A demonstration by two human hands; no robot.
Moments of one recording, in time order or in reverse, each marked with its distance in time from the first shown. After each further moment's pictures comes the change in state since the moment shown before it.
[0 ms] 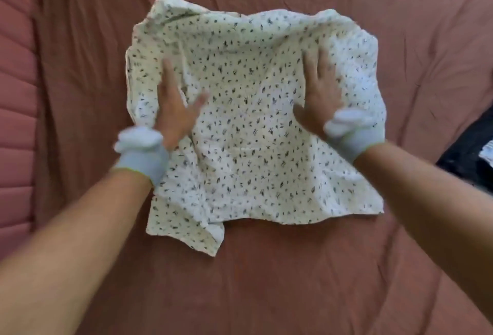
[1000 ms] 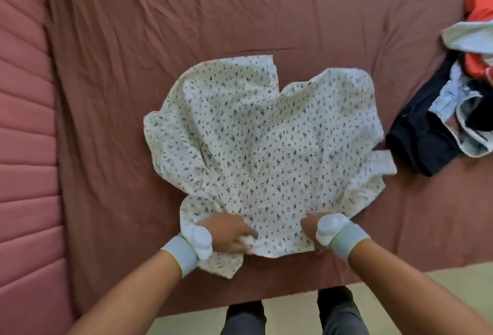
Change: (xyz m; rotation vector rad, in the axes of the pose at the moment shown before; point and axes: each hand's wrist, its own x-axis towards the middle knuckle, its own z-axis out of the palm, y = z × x) left_hand -0.245 -0.020 0.069 0.707 -1.187 0.466; right_hand -0.275 0.044 0.055 -0.606 -1.387 0.011
